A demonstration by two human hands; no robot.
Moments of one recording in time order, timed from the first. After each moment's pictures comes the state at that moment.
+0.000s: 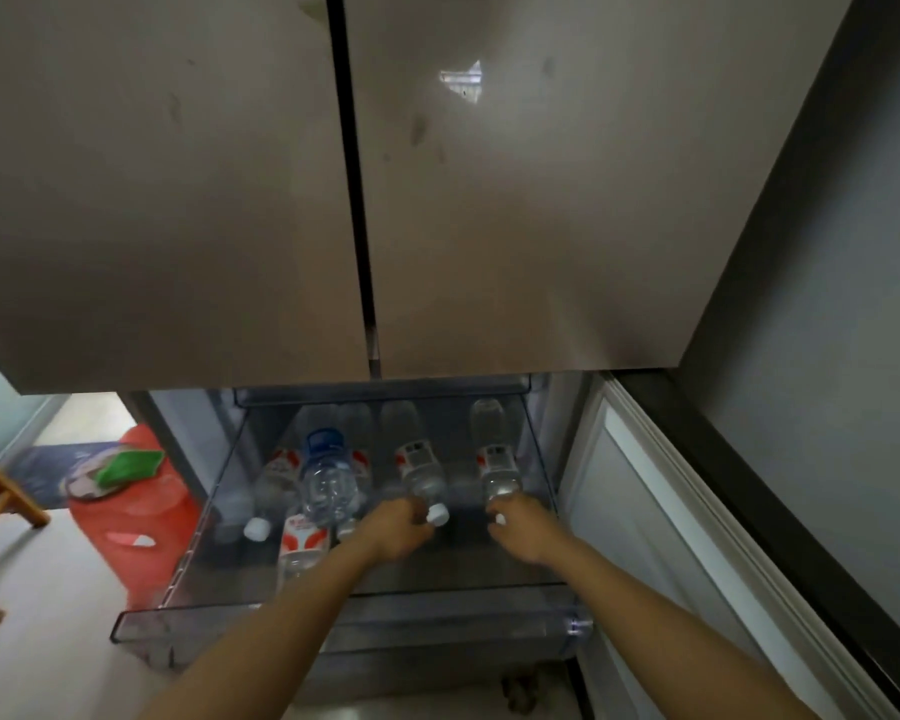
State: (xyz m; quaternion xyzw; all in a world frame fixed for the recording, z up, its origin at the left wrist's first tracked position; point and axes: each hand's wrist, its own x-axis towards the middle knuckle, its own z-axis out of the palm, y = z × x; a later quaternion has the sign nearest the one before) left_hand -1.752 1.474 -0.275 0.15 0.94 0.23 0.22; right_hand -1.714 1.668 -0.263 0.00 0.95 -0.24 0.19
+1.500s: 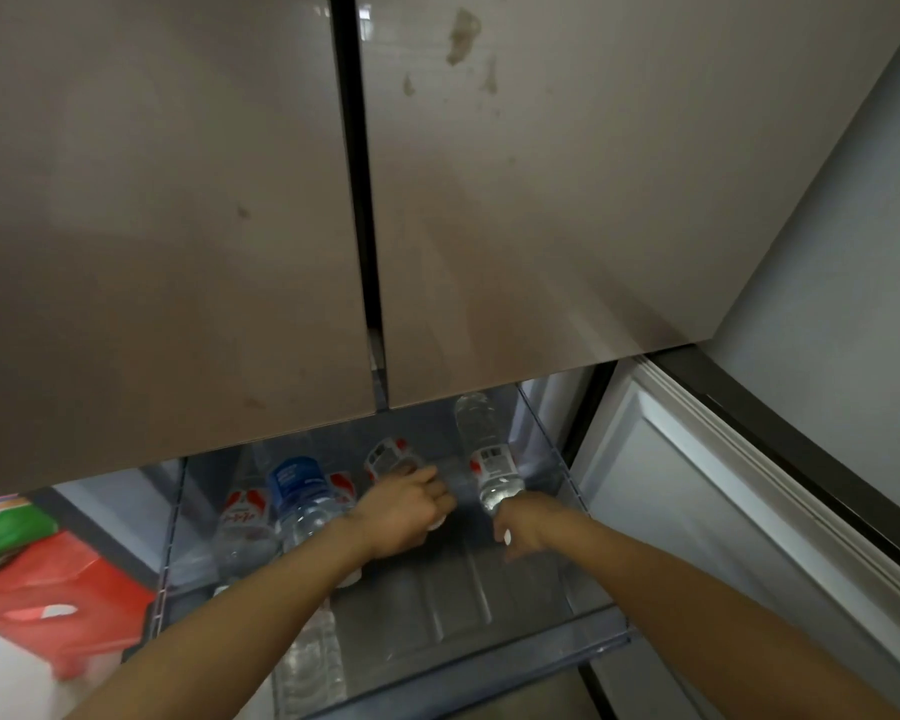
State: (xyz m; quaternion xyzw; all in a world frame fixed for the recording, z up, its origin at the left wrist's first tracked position) left_hand -1.828 1.467 -0.270 0.58 0.81 -0.05 -0.02; right_hand -1.773 1.653 -0.288 -0.01 0.93 -0.03 0.37
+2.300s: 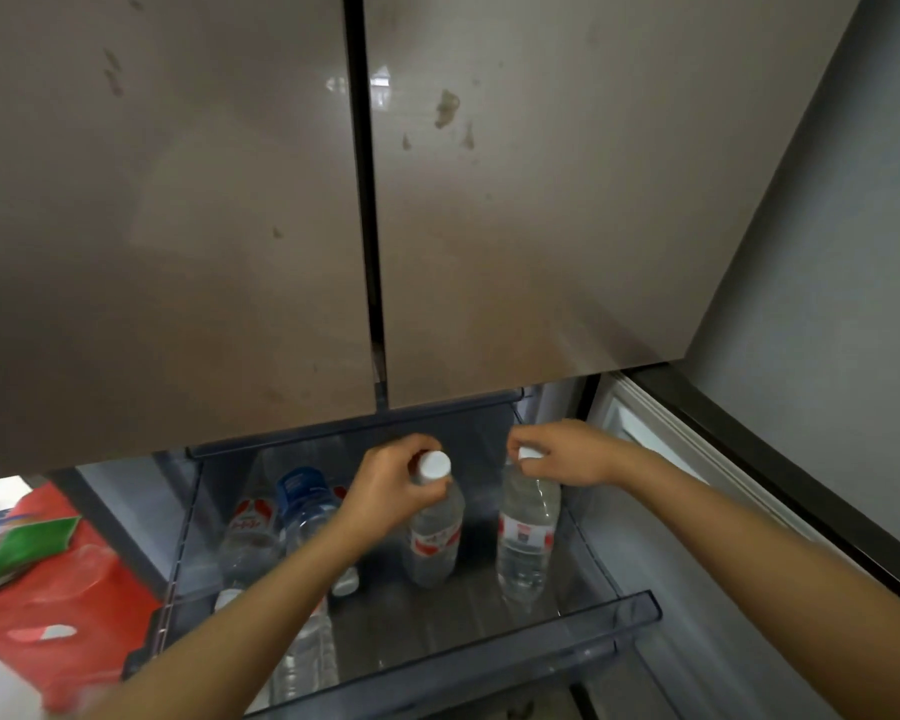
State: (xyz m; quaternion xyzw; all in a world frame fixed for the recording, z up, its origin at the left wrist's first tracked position) left_hand -1.787 1.466 -0.205 0.27 0.87 0.42 -0.01; right_hand -1.750 1.682 -0.159 -0.07 0.98 -0.10 0.15
